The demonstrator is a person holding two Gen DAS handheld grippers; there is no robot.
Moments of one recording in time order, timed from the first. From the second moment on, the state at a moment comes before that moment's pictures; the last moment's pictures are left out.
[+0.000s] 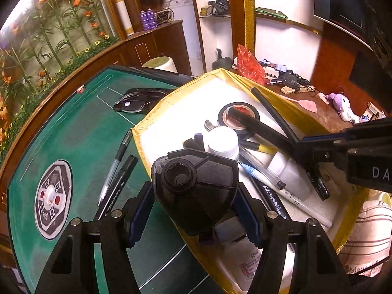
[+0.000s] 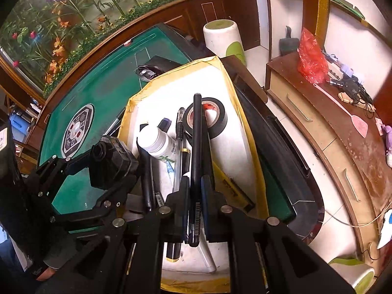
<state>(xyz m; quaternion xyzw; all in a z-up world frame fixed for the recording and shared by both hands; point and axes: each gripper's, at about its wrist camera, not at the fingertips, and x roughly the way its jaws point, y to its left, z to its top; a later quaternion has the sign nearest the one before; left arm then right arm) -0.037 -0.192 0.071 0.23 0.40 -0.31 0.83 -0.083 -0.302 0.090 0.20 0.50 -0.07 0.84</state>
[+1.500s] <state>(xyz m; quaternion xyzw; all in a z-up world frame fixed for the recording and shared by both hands) -0.032 -0.216 0.054 0.24 0.41 -0.32 0.82 -0.059 -0.313 0.074 0.17 0.52 -0.06 0.83</state>
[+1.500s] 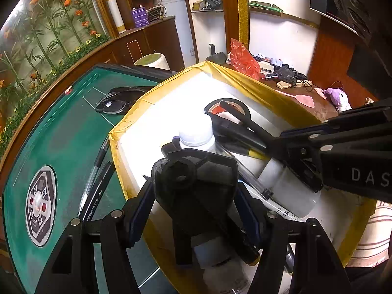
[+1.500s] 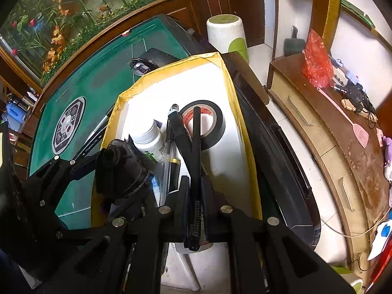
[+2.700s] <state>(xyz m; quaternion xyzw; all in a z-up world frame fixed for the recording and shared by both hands) -0.027 -0.227 0.055 0.23 0.41 -0.33 0.82 -0.058 -0.326 0.077 0.19 0.51 -0.08 0.83</state>
